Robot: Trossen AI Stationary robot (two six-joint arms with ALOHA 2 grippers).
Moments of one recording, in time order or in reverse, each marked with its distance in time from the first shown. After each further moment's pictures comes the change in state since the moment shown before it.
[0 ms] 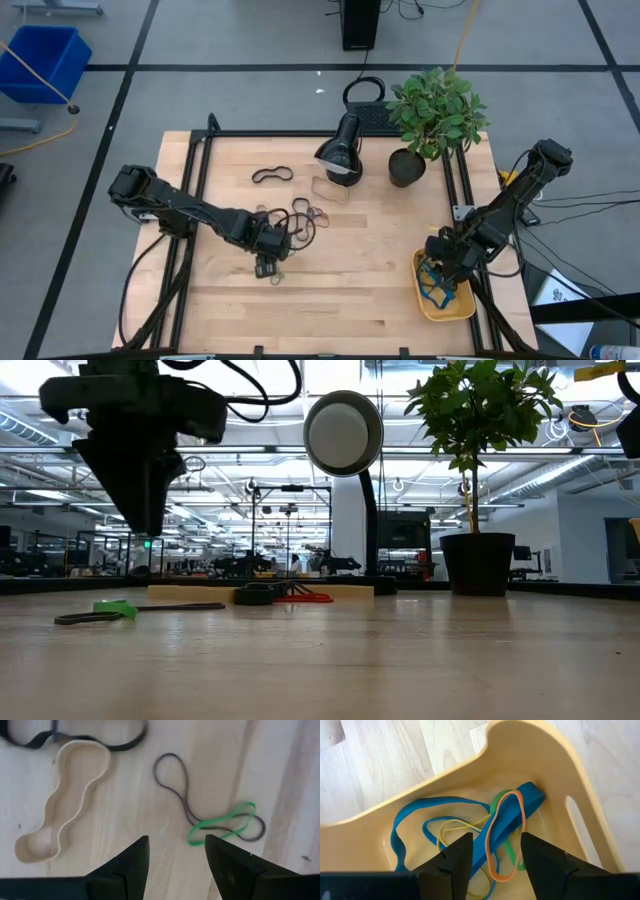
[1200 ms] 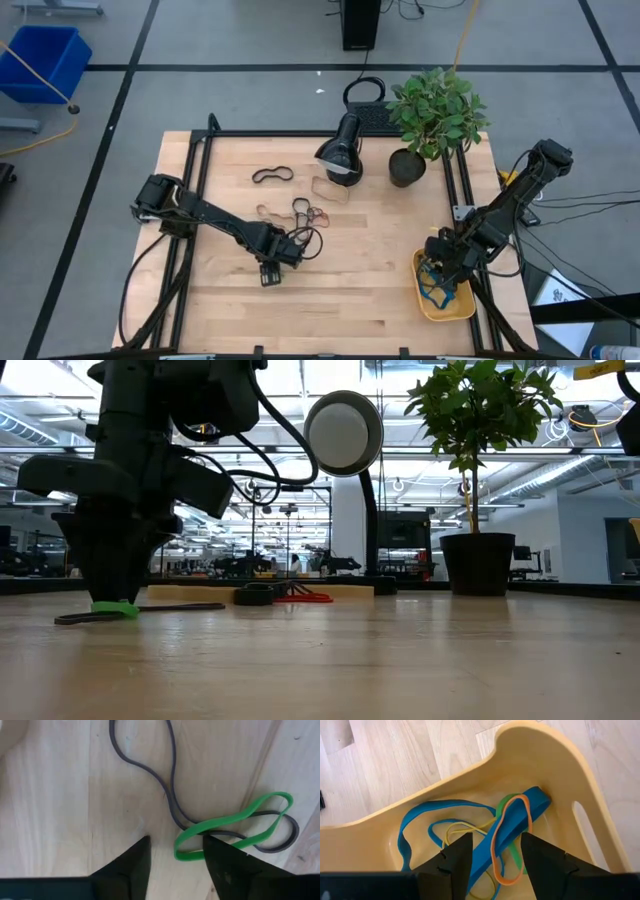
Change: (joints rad) left arm -0.003 0.262 0.002 0.074 0.158 -0.009; right arm 0.000 0.000 0.000 0.022 0.002 -0.011
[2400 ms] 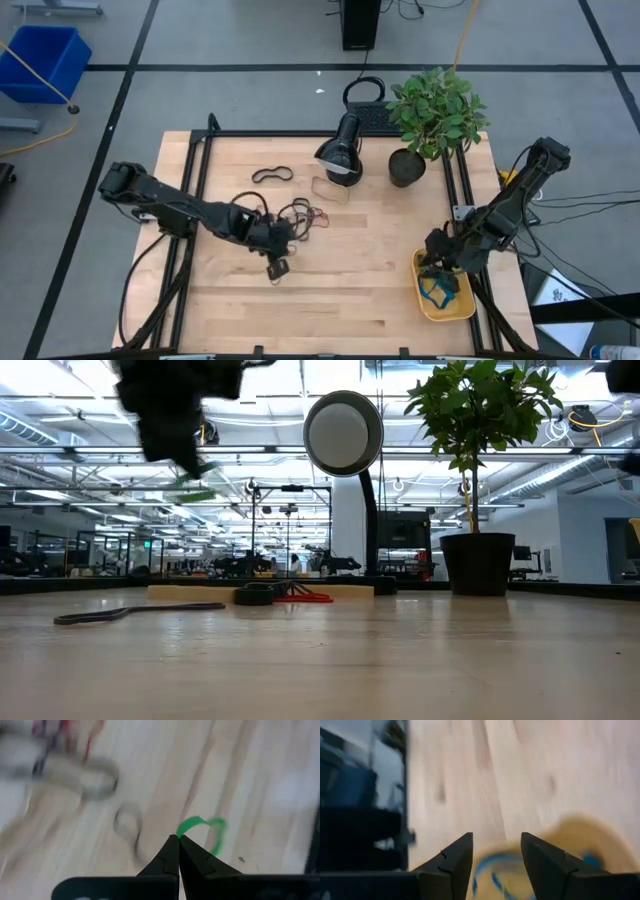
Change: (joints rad) left arm -0.001 -0.354 -0.003 0.154 -0.116 -0.187; right arm -0.001 -0.161 0.000 0.218 0.122 -0.088
